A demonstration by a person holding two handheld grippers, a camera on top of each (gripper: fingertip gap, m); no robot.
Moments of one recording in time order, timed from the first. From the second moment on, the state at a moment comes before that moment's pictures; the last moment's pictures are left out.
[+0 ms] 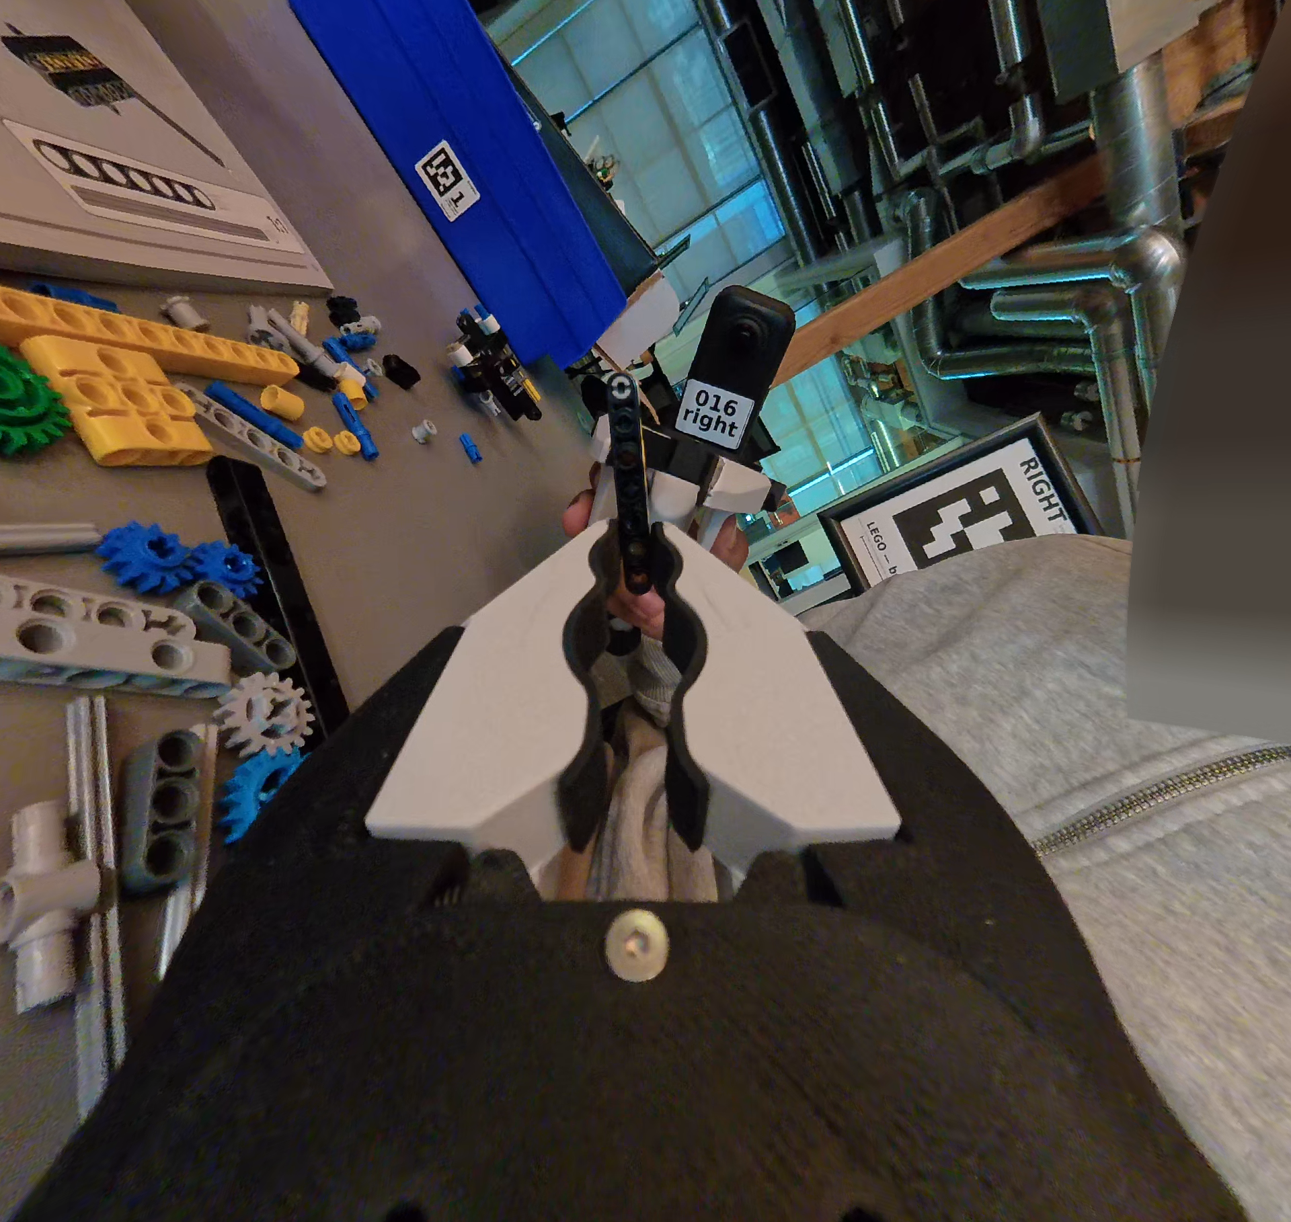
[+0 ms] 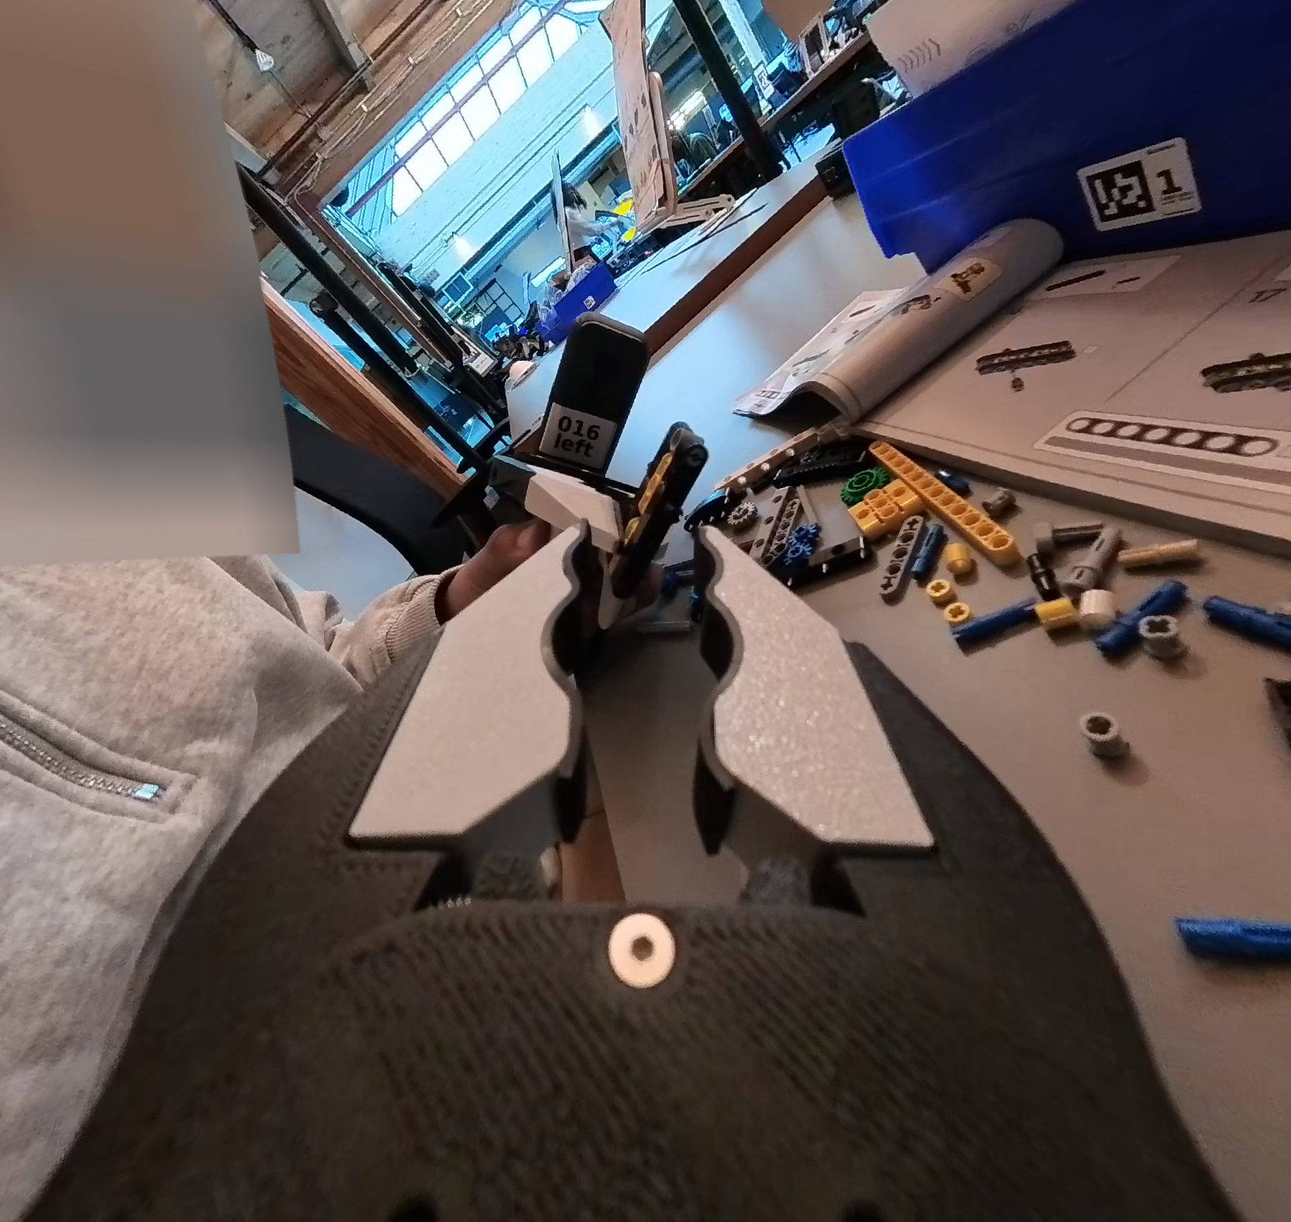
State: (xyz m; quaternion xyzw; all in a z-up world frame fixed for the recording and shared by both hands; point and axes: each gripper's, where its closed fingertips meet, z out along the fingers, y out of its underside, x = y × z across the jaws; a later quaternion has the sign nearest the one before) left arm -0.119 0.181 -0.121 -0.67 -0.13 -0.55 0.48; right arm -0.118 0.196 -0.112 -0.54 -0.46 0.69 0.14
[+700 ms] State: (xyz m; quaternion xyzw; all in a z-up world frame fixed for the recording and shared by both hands) left arm -0.119 0.183 -0.121 -0.67 -0.13 -0.55 0.48; right arm -0.118 0.193 -0.113 -0.54 -0.47 0.69 0.14
